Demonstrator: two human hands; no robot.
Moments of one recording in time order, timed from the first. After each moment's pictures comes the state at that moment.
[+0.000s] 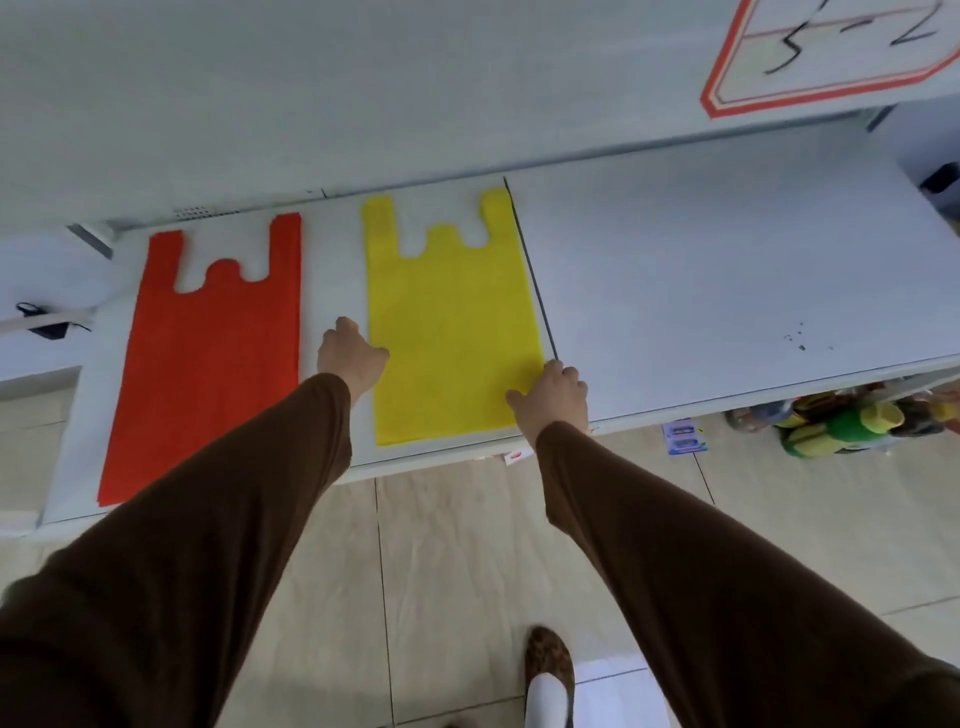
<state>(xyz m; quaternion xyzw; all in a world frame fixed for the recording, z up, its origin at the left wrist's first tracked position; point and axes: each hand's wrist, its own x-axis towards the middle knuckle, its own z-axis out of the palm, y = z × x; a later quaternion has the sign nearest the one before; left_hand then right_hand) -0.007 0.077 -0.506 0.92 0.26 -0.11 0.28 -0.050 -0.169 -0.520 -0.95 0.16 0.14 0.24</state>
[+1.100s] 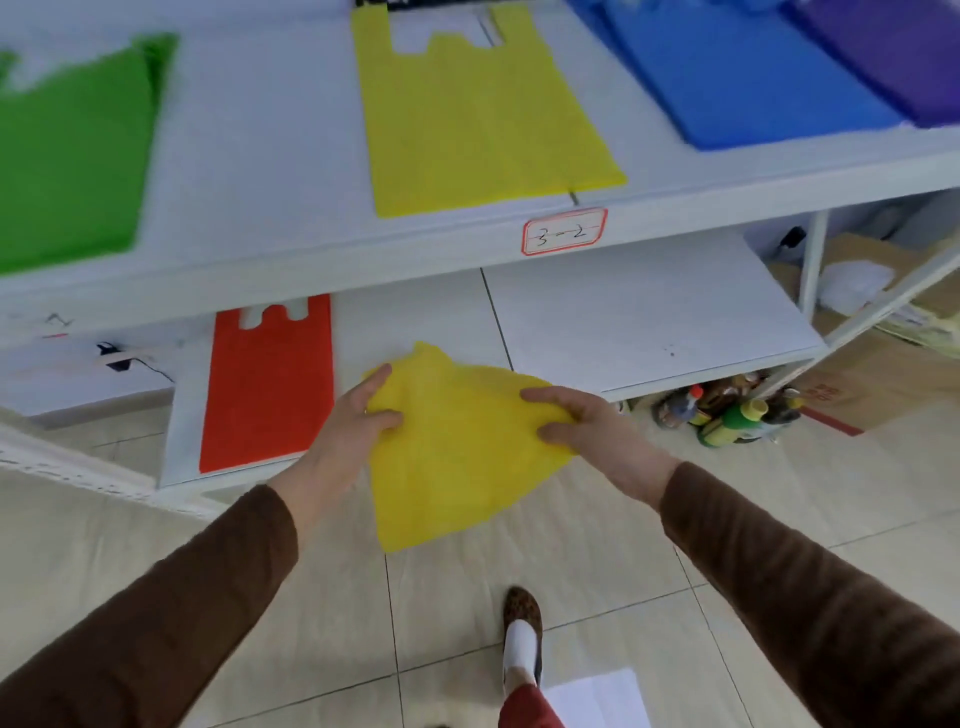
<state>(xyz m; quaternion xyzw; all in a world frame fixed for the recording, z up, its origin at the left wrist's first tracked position) -0.243 0.021 -0.241 0.70 0.17 -0.16 0.67 -0.246 -0.264 -0.221 -0.73 0.04 0.26 0.63</state>
